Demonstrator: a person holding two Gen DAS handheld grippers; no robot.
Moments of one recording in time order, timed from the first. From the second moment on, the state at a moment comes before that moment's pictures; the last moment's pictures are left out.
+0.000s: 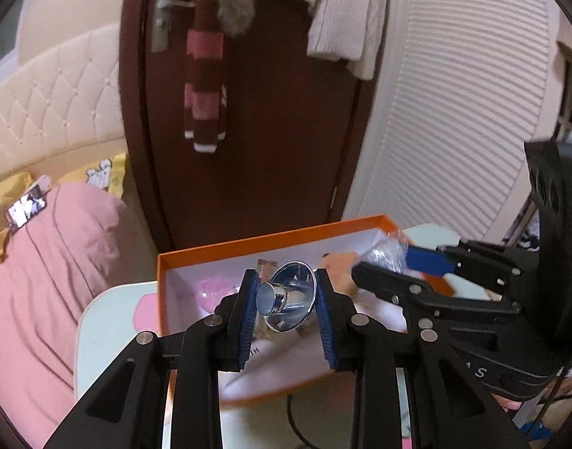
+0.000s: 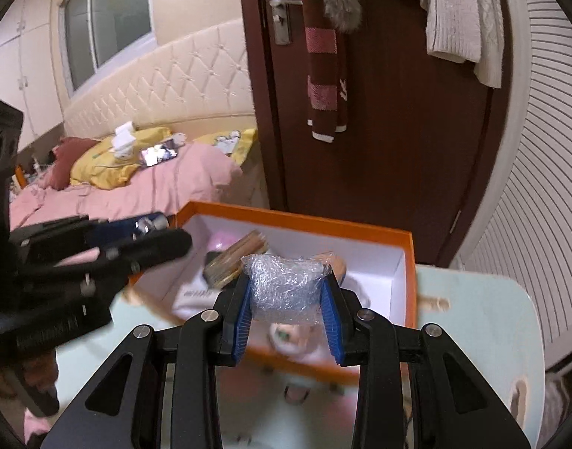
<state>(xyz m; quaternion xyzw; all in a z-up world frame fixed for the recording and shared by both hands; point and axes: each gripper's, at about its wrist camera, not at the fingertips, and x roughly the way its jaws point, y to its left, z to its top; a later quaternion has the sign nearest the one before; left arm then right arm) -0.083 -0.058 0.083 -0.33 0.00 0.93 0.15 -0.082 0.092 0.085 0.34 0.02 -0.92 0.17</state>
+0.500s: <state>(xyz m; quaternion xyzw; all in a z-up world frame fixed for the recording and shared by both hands) -0.118 -0.070 0.051 -0.38 -0.02 0.92 0.11 -0.144 0.086 0.057 0.39 0.00 -0.91 0.16</state>
